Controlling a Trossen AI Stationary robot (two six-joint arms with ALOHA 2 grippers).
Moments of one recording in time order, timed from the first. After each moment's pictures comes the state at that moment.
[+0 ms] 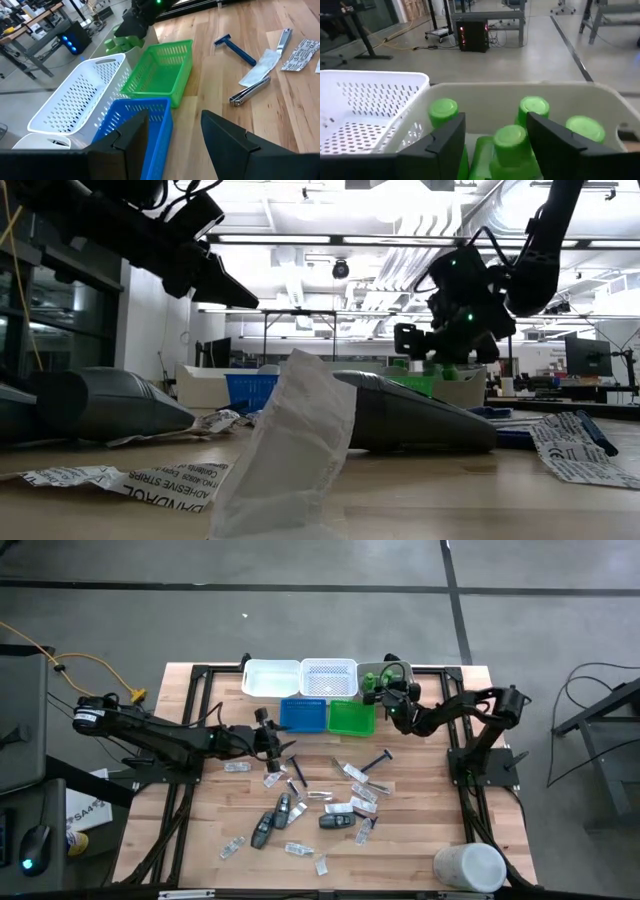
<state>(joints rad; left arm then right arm) -0.06 1.16 0.48 0.36 -0.45 0.20 -0.44 1.70 0.49 0.86 0.85 0.40</state>
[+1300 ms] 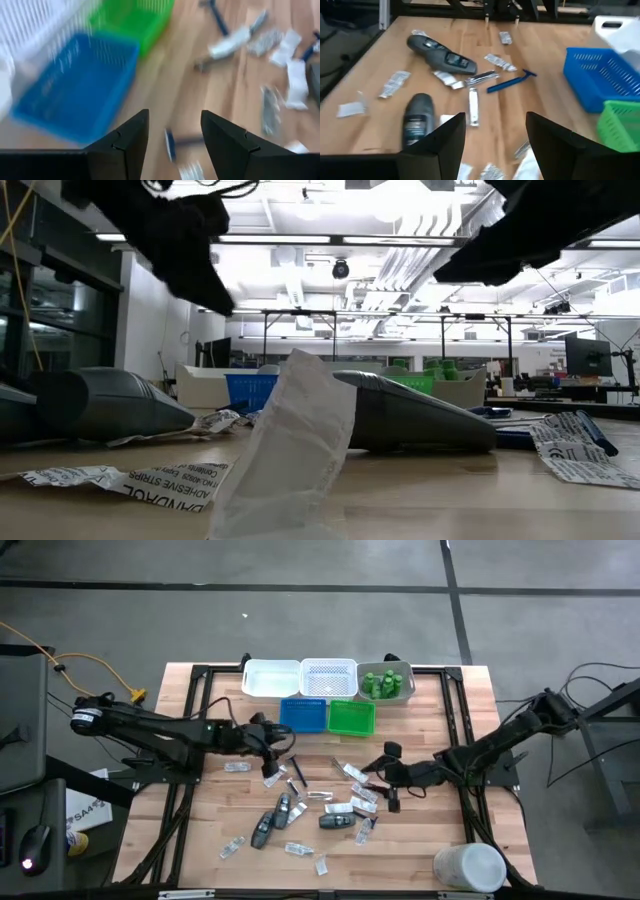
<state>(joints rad) -0.07 1.13 0.71 -0.28 -0.29 -0.30 0.41 1.20 0.49 0.28 0.39 0.16</state>
